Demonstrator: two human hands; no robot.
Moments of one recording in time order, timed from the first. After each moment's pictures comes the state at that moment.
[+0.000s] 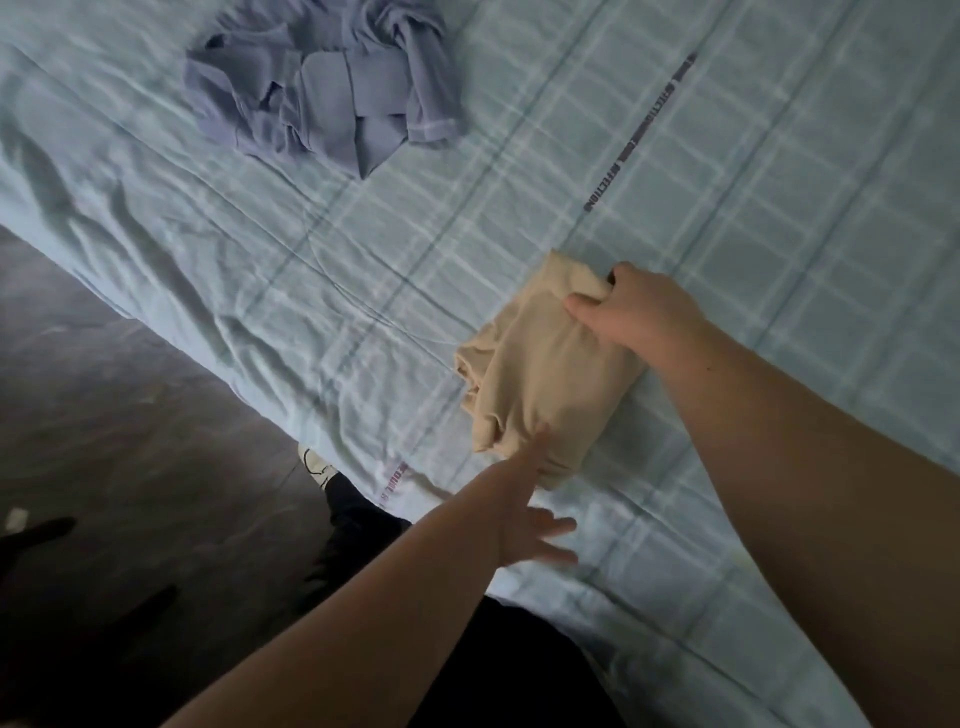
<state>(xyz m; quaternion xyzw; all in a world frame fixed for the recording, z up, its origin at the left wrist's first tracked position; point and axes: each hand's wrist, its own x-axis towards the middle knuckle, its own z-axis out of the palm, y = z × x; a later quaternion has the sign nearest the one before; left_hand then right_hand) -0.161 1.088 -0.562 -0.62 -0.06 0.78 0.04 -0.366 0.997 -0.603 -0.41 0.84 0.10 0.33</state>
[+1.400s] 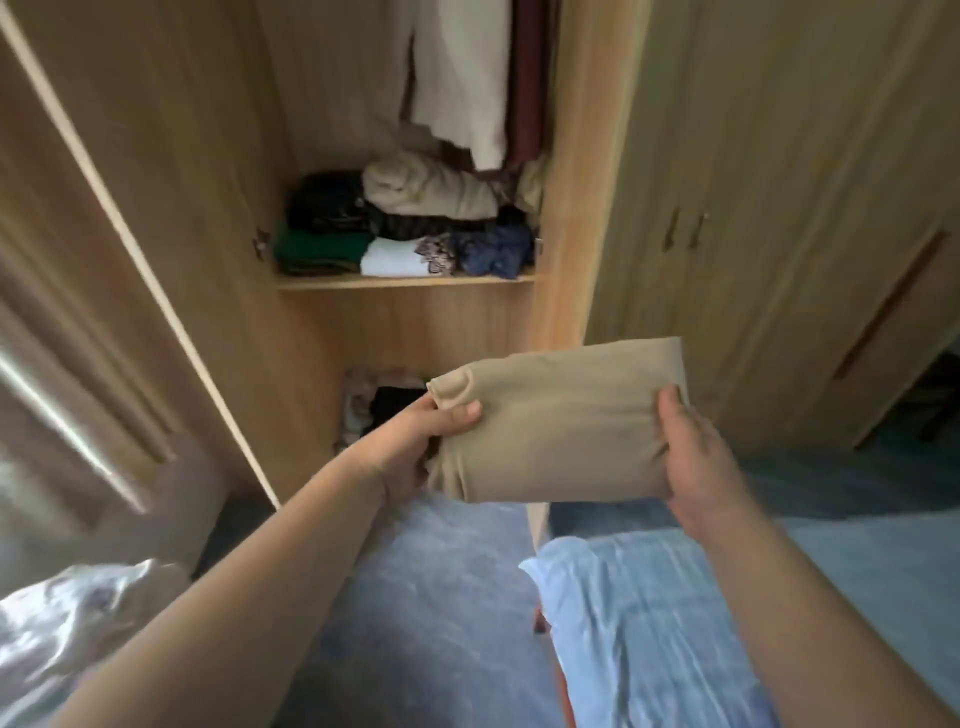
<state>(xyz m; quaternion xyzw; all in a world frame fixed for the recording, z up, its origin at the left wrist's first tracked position) 0.527 0.746 -0.082 -0.46 0.36 0.60 -0.55 0.266 0.643 -0.094 -0.53 0.46 -0.44 0.56</state>
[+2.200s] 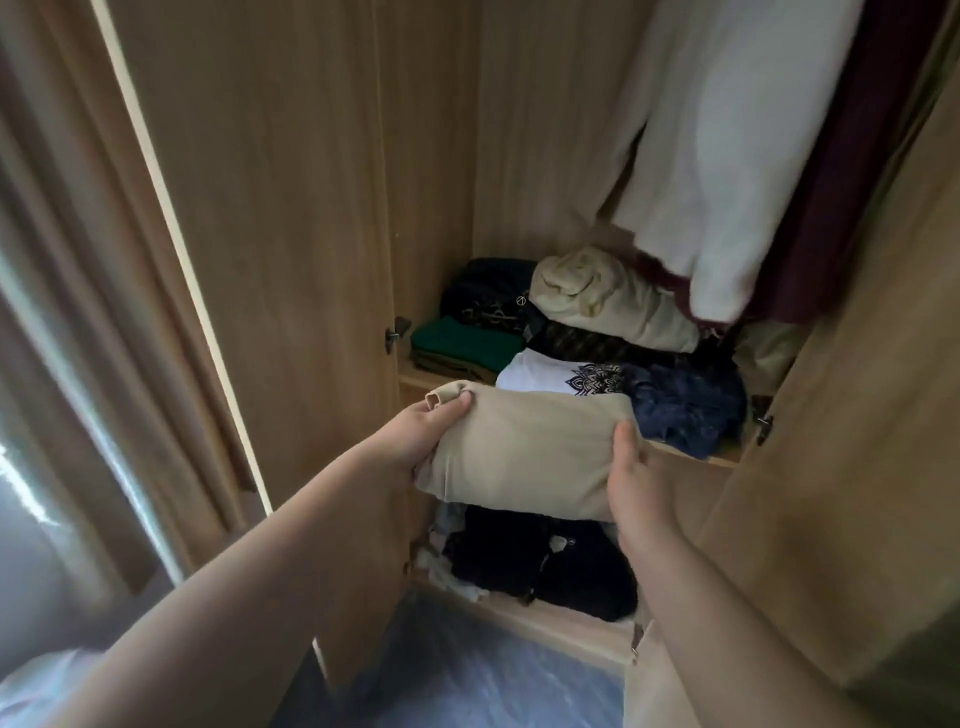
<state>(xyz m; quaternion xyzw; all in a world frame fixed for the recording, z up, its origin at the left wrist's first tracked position) 0.840 0.491 -0.061 -0.66 0.24 0.34 -0.62 0.666 0.321 -0.096 -0.65 0.45 -0.33 0.52</state>
